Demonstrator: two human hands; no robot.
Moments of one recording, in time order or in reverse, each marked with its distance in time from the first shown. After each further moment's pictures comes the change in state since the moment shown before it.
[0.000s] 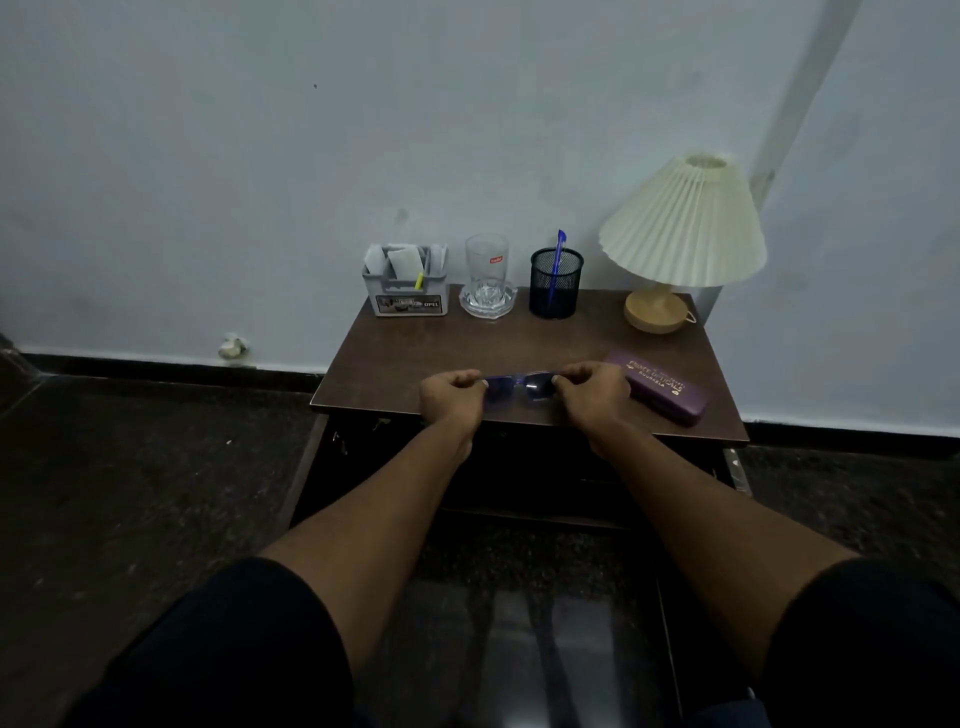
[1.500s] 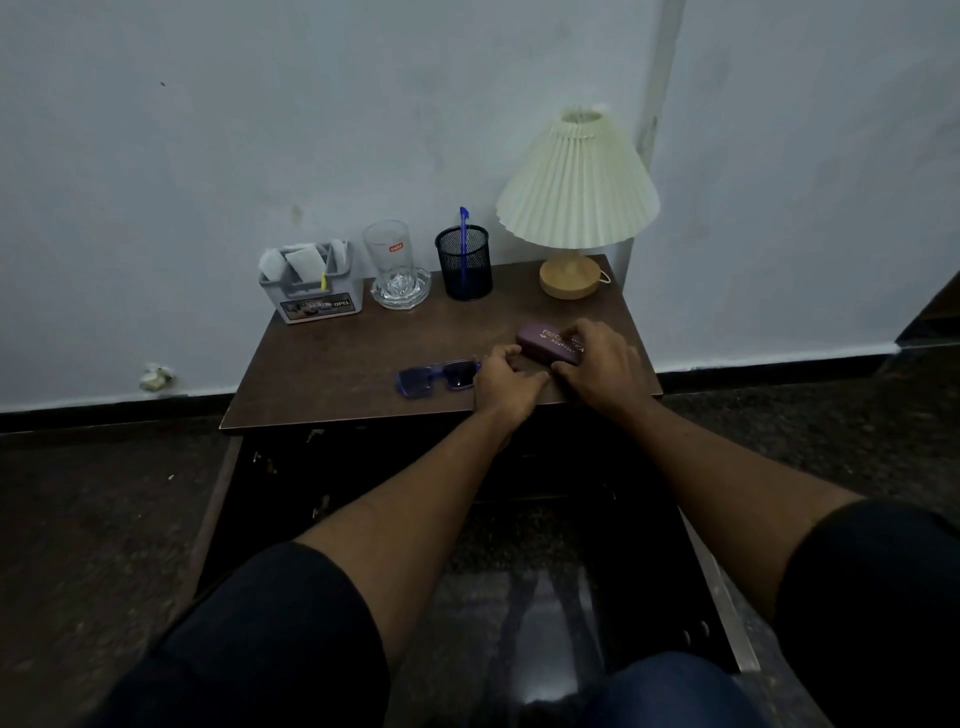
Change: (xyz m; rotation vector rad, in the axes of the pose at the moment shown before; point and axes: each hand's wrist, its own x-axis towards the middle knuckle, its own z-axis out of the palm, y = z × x) left_hand -0.063 -0.004 0.130 0.354 -0.400 0.196; right_hand 0.024 0.057 -0.109 -0.545 0.022 -0.337
